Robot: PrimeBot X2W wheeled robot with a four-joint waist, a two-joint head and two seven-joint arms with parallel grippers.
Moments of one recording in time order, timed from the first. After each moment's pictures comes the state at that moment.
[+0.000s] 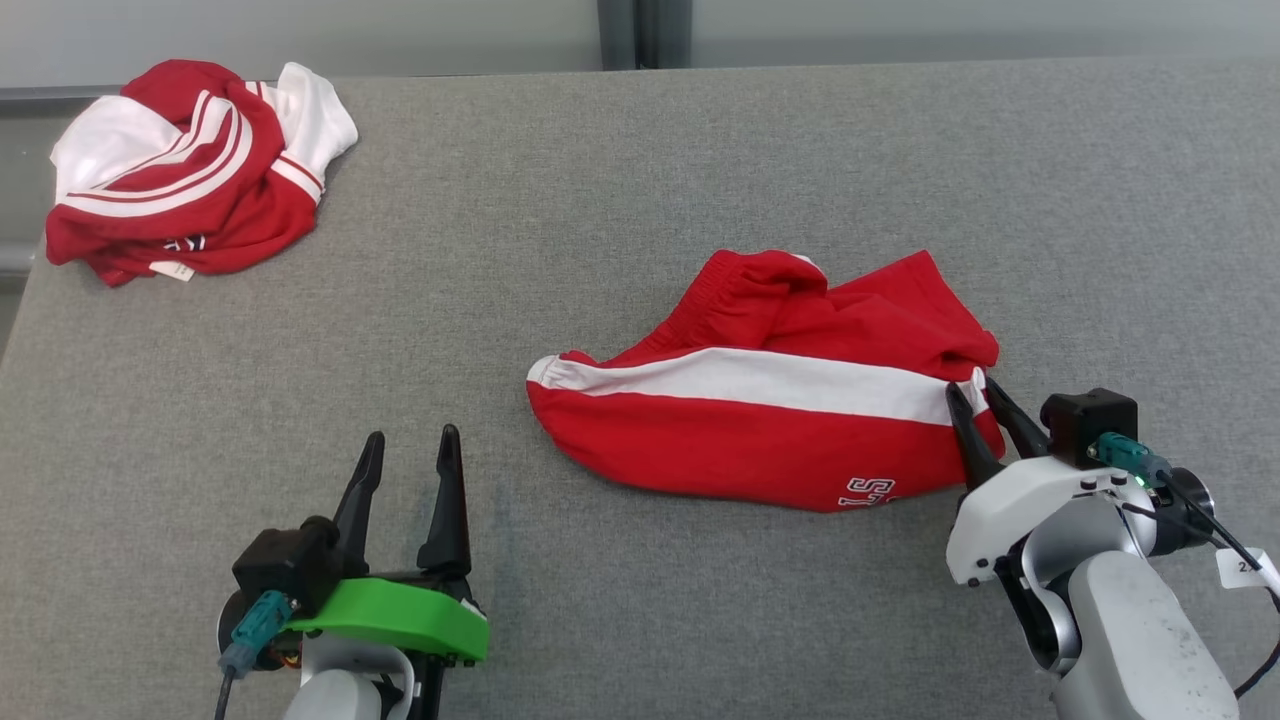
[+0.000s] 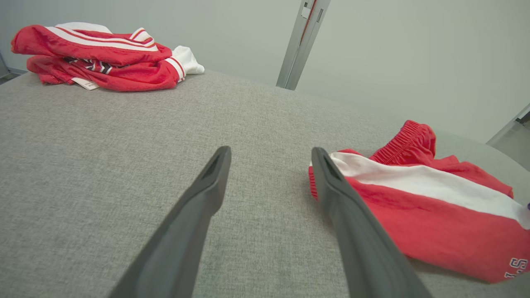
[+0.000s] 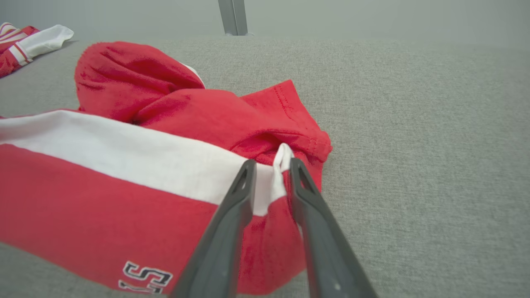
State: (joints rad) left arm -0.12 0.05 -0.20 0.26 -0.41 -0.04 -0.26; right arm -0.24 -0.08 0.02 0.31 0.10 0.13 0.03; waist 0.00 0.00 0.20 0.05
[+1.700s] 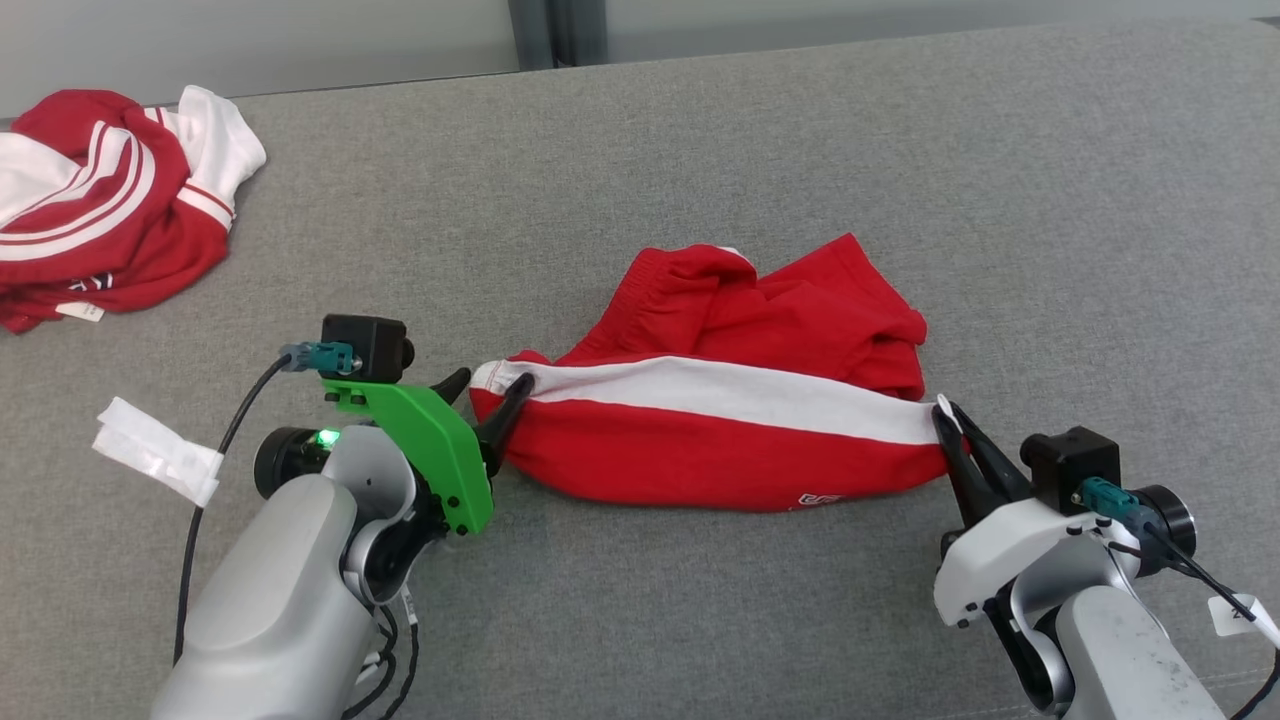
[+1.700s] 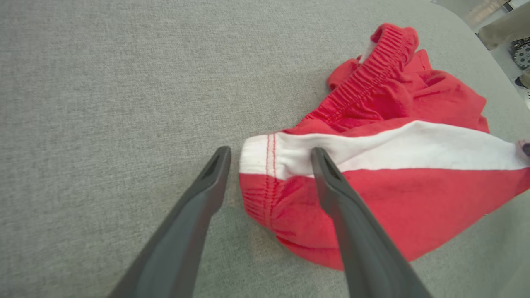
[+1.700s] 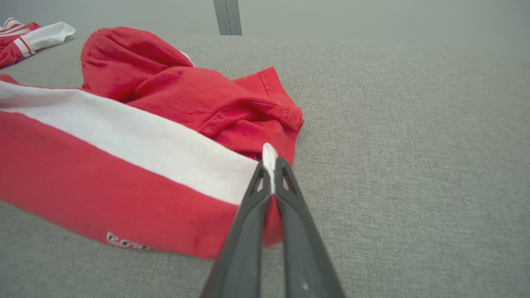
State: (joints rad) left arm -0.57 0.21 -0.52 0.57 -0.77 -0.13 0.26; right arm -0.19 -0.13 0.13 0.28 0.14 0.13 -0.07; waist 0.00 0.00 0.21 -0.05
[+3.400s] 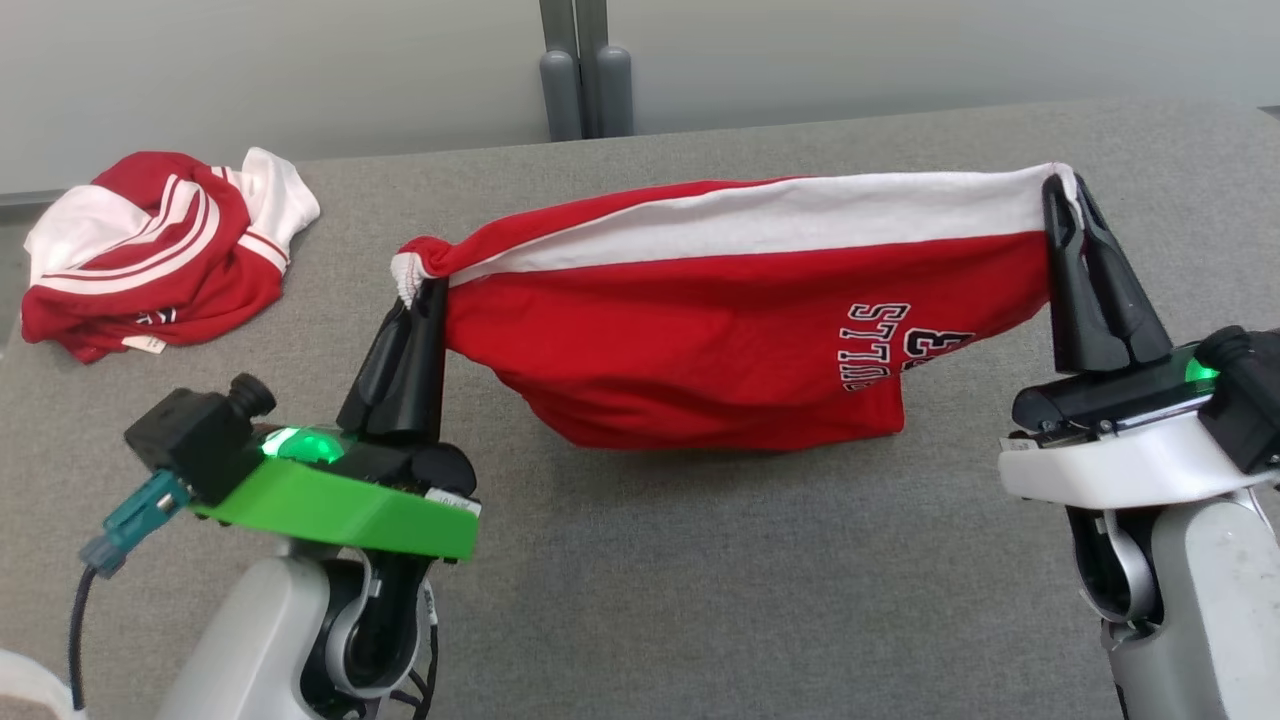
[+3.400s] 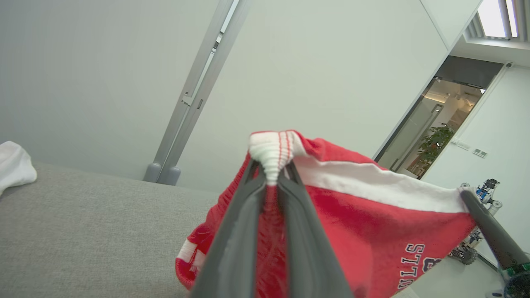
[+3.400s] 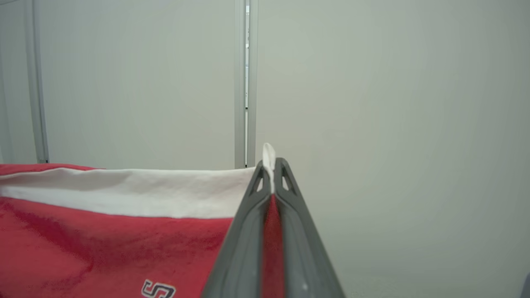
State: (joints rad) left arm -0.31 0.26 -0.43 -0.07 -0.89 0.02 -0.21; right arm -0.24 -0.13 0.05 -0.17 0.15 0.13 -0.20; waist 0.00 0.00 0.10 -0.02
